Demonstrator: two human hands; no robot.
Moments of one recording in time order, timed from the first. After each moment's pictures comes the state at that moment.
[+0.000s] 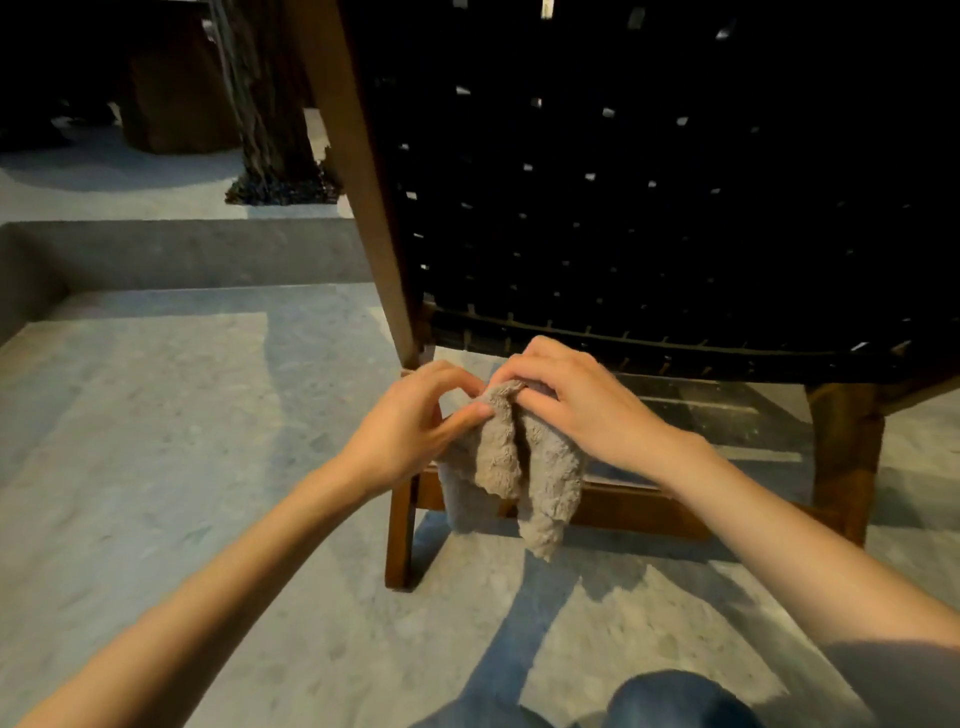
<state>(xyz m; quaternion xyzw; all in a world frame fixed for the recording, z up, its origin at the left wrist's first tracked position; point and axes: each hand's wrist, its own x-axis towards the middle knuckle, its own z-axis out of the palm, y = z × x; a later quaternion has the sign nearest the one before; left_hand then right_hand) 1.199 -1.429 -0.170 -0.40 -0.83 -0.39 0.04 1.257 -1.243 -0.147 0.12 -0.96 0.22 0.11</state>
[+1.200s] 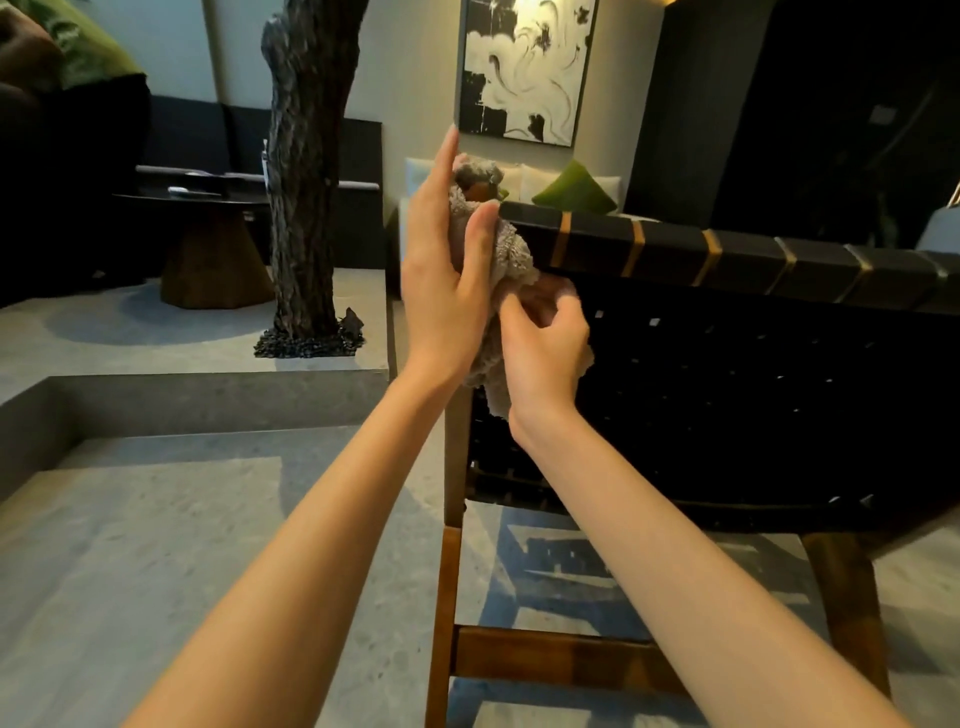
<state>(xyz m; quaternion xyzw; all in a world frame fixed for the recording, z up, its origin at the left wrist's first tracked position) 1.146 -1.439 0.062 -0.37 -0.55 -0.64 0.39 1.183 -1.386 0.031 -0.08 -0.59 0.65 0.47</state>
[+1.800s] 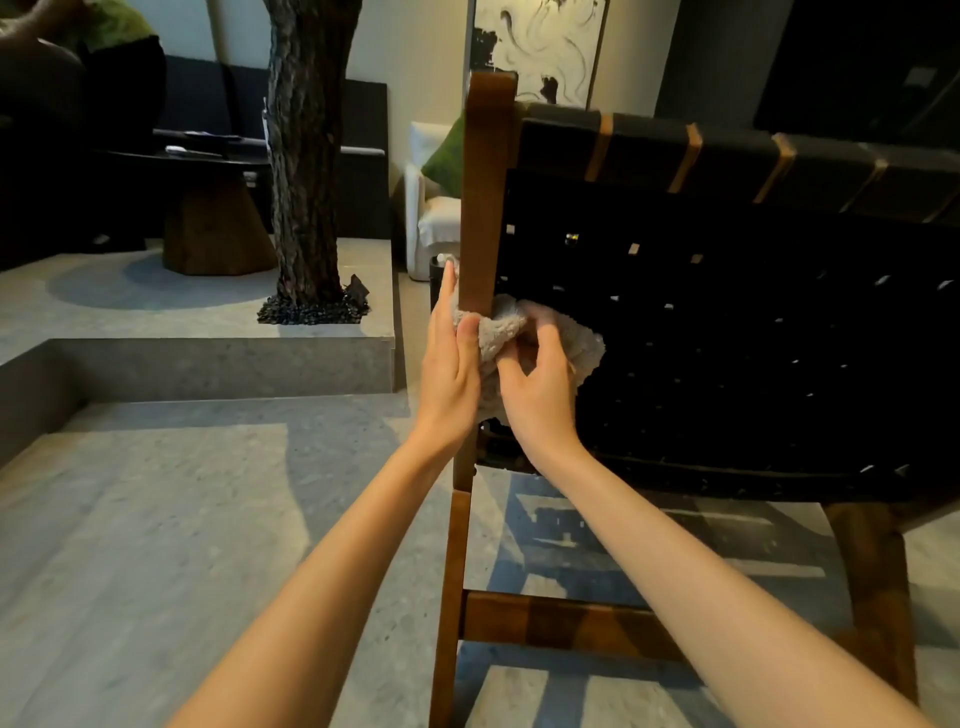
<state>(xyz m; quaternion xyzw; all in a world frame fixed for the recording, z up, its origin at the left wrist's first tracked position) 1.110 -1.433 -0.075 -0.35 -0.64 -0.65 0.20 1.152 -1.358 -0.078 0.00 -0.76 0.47 0.45</state>
